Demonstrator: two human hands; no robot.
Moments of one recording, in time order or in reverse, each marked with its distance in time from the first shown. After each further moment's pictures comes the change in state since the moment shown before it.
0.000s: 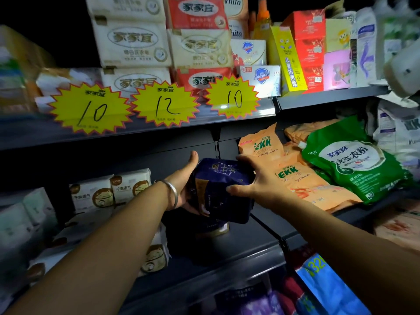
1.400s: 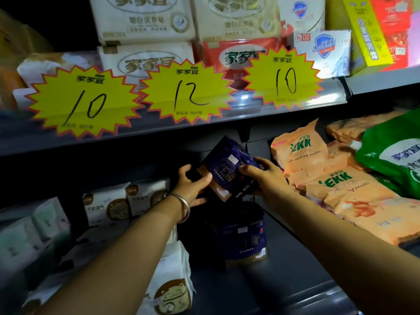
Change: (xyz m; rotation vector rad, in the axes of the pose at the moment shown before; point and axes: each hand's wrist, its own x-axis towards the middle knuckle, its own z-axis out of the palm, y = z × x) left_hand 0.064 -0.011 -0.067 0.001 0.338 0.353; right_hand 0.112 0.055 0.058 0.552 0.207 0.245
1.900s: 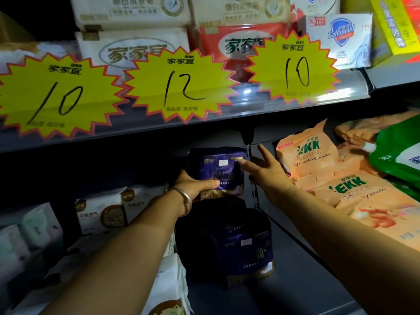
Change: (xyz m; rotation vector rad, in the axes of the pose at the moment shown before) left_hand 0.046 -0.005 0.002 0.058 0.073 -0.009; right_hand 0.039 0.002 0.001 -0.075 -0.046 -0.062
